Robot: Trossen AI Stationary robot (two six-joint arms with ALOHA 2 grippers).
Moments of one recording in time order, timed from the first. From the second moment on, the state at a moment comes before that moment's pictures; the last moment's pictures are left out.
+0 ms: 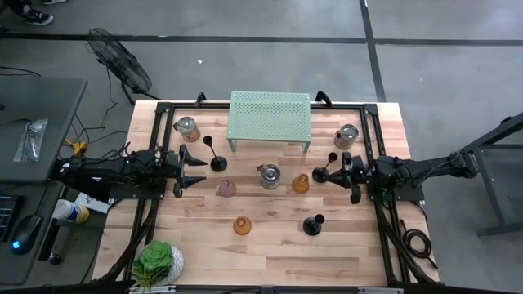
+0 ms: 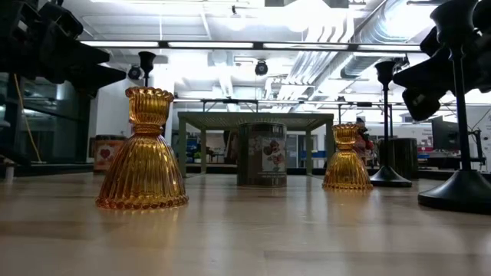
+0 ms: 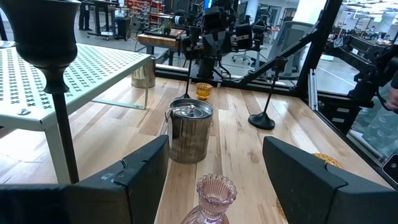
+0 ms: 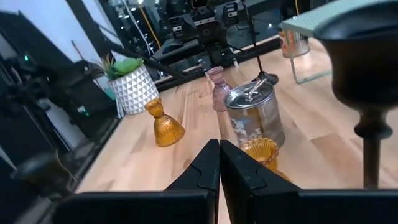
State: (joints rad) left arm -0.07 0.01 0.07 -0.09 -0.10 -0.14; right arm 0.12 0.15 0.01 0.04 0.07 0.42
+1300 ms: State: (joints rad) left arm -0.07 0.01 0.07 -0.10 -0.10 -0.14; right arm 0.06 0.47 0.85 -0.56 0.16 0.71
